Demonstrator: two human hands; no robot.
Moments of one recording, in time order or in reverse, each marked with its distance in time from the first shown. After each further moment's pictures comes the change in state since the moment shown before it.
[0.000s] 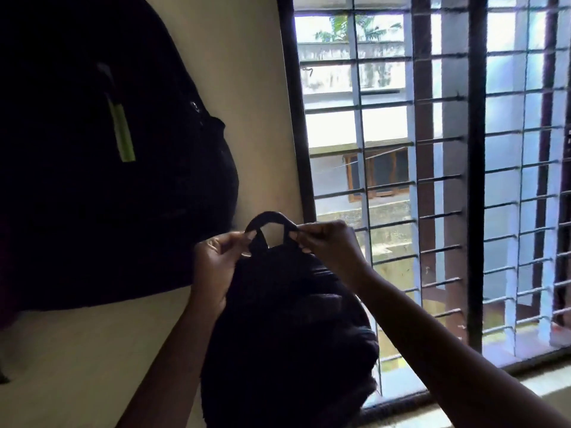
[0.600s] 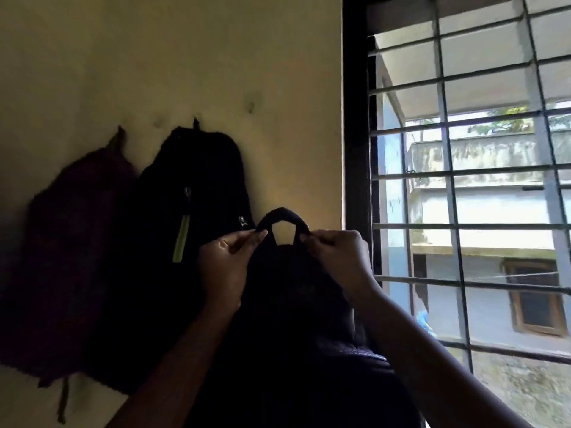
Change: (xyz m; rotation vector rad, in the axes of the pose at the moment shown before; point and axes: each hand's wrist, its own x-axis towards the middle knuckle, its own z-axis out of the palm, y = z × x) left_hand 0.097 0.098 0.071 0.186 0.613 0.416; right_hand 0.171 -0.058 -0.027 0.199 -0.124 -0.279
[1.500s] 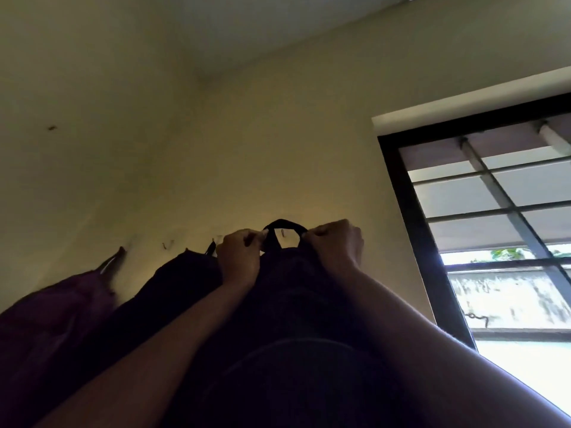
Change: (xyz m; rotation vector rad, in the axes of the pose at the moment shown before) left_hand 0.295 0.037 0.060 0.245 0.214 0.539; right_hand 0.255 -0.108 0.095 -0.111 0.313 -0.342
